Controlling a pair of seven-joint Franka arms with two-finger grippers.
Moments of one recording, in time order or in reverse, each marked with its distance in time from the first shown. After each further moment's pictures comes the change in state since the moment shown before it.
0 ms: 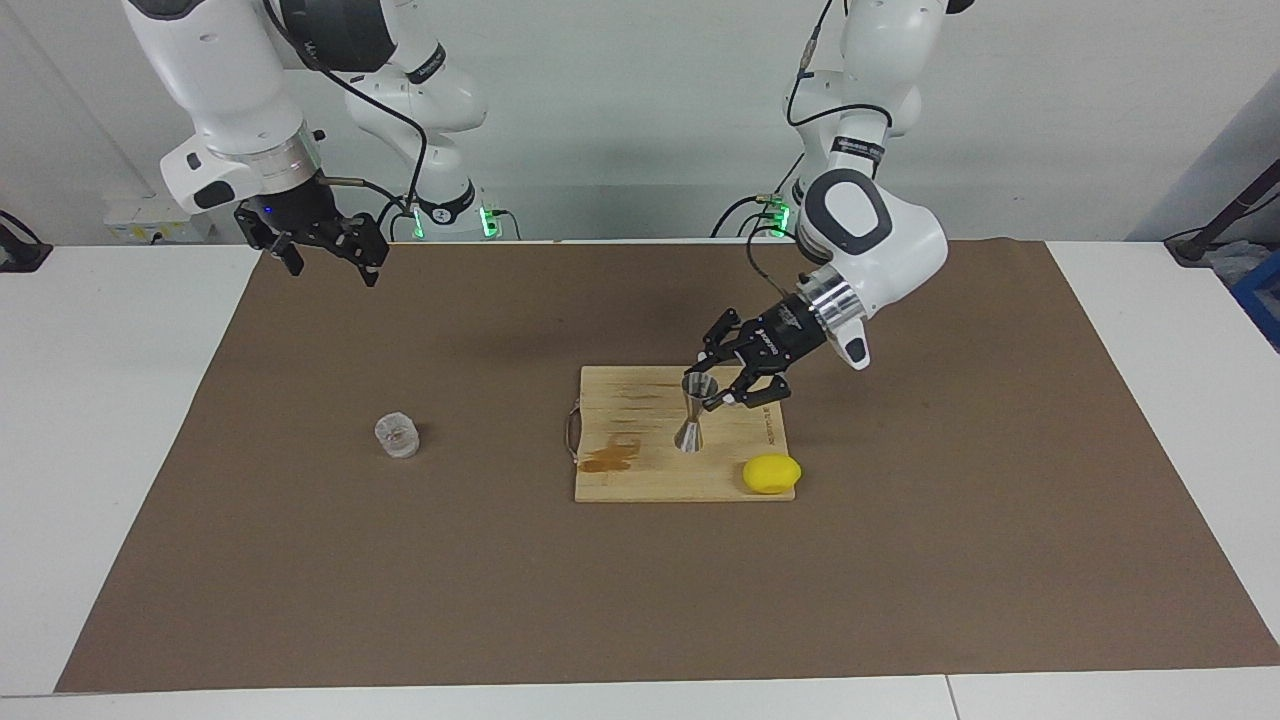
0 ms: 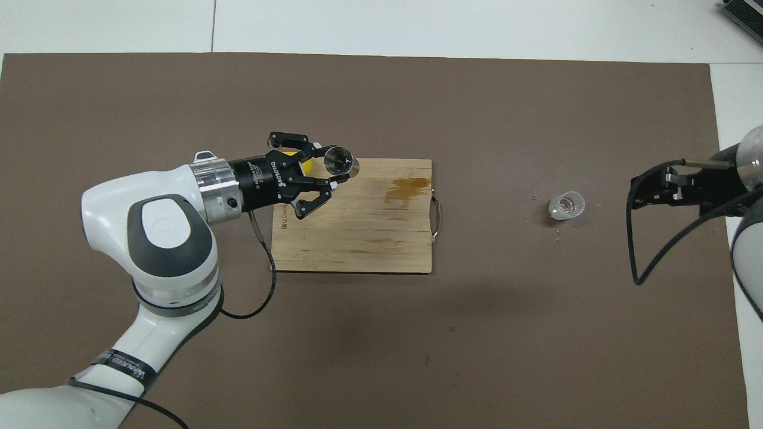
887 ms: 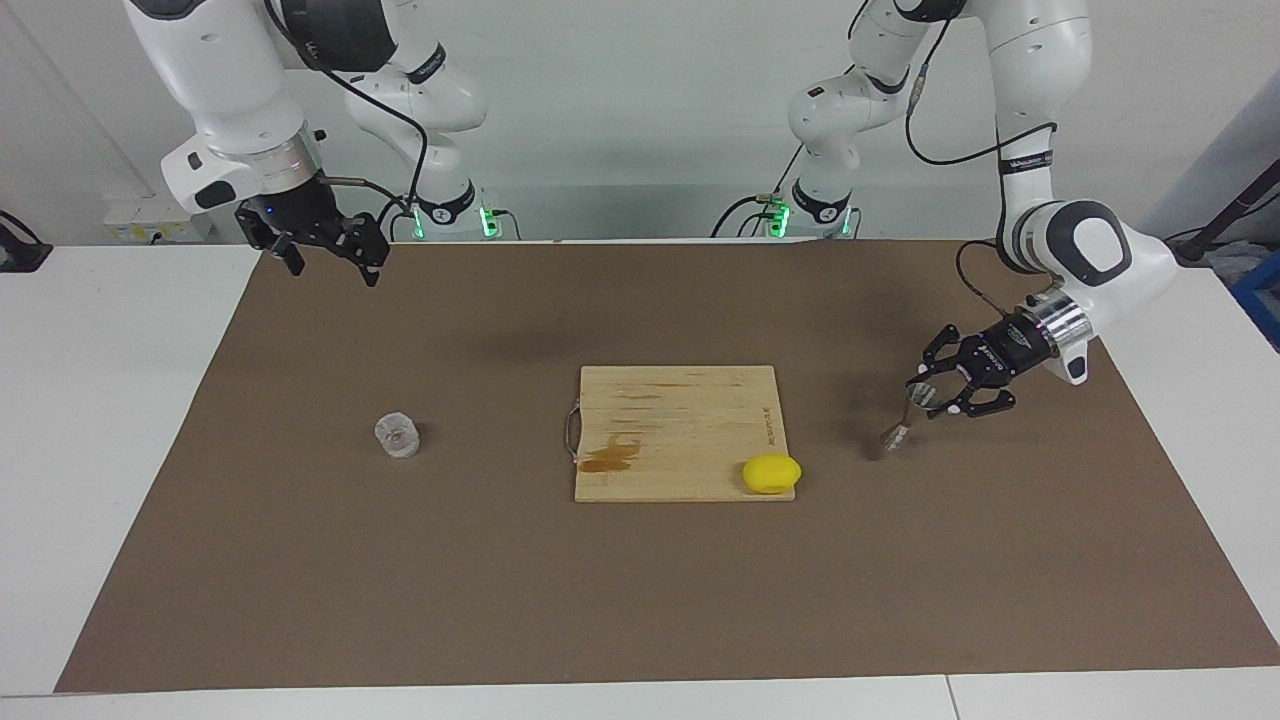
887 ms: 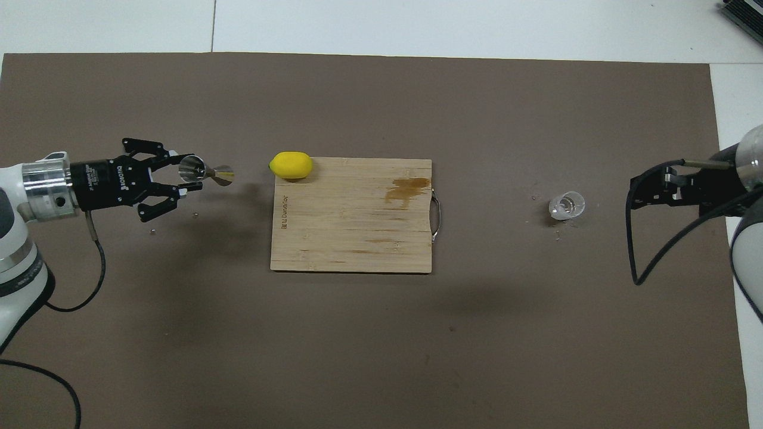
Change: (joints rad) left arm 0.532 0.020 0.063 -0.009 0.329 -0.661 0.140; right arm 0.000 0.000 0.001 0.000 0.000 0.000 0.000
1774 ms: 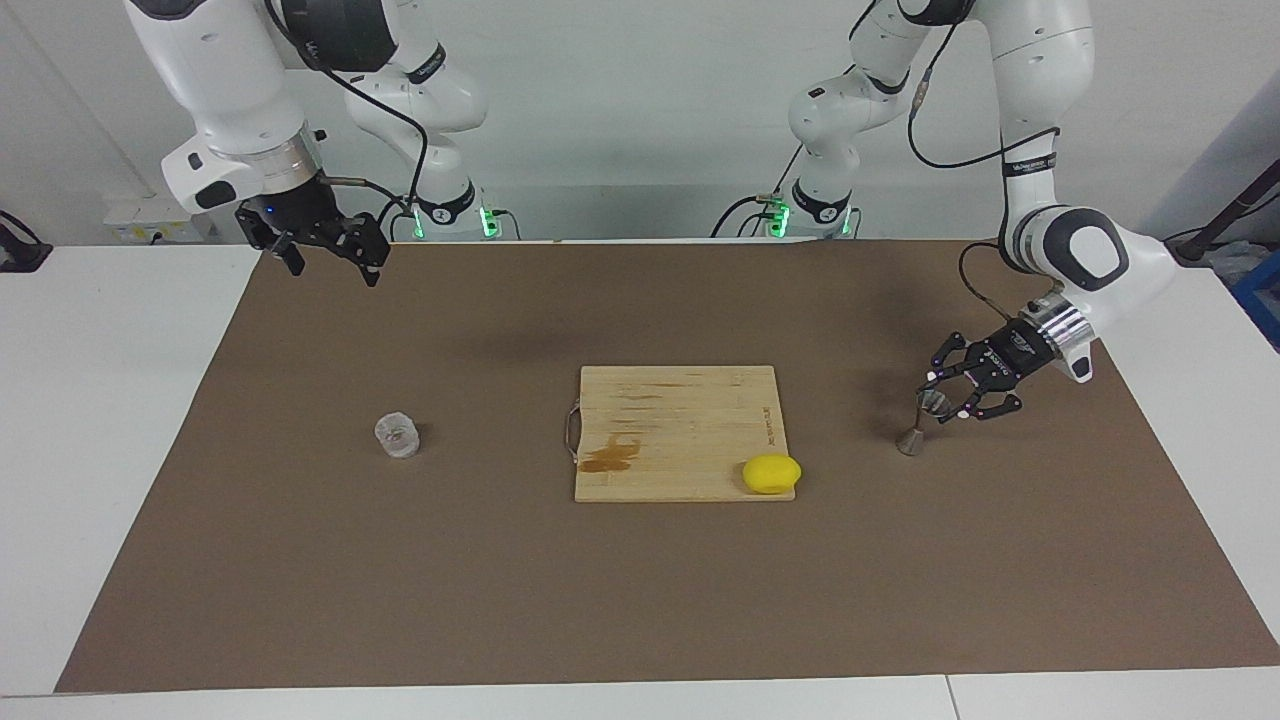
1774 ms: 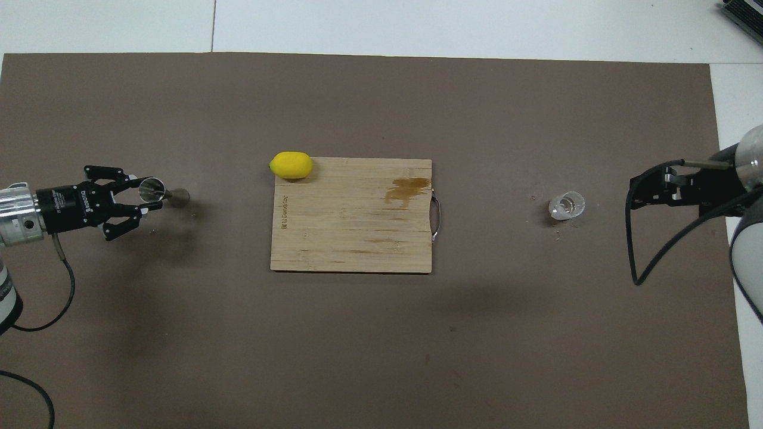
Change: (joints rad) left arm 0.162 0.043 0.019 -0.059 0.128 0.077 0.020; right arm 0.000 0.000 0.001 0.000 0.000 0.000 0.000
